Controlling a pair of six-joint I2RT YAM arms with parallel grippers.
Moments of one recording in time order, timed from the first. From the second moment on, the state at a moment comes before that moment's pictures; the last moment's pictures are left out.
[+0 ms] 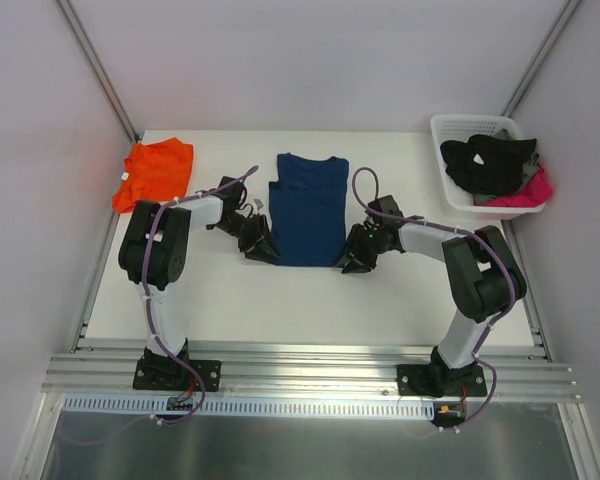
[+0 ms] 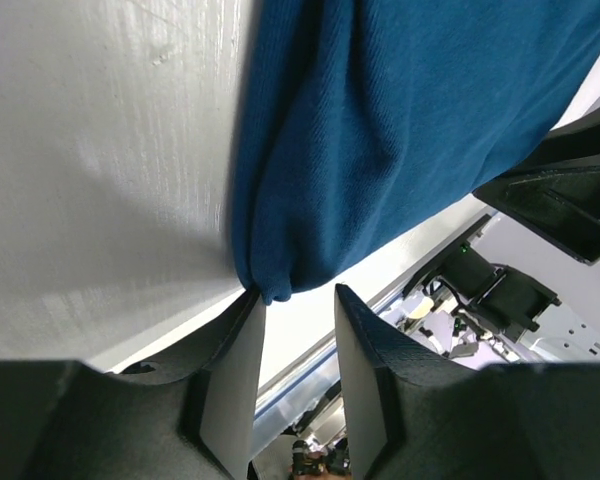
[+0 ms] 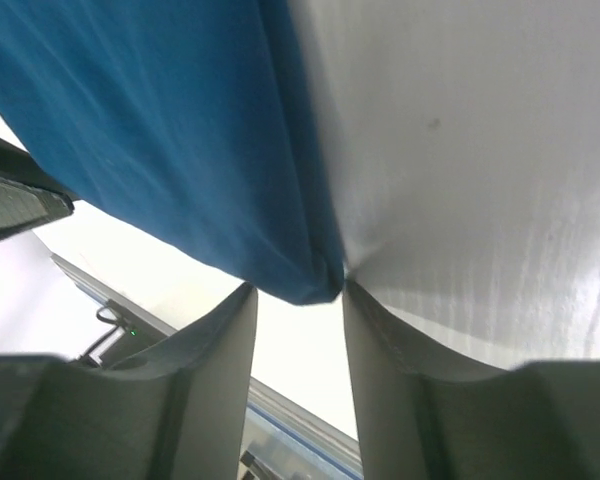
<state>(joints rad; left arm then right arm) -0.26 1.98 1.20 -0.55 0.75 -0.55 0.41 1.78 0.96 -0.31 -0.47 0.80</state>
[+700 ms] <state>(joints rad) -0.27 1.95 1.17 -0.55 0.75 -0.55 0.38 1.77 0.96 -0.31 -0.45 0.77</state>
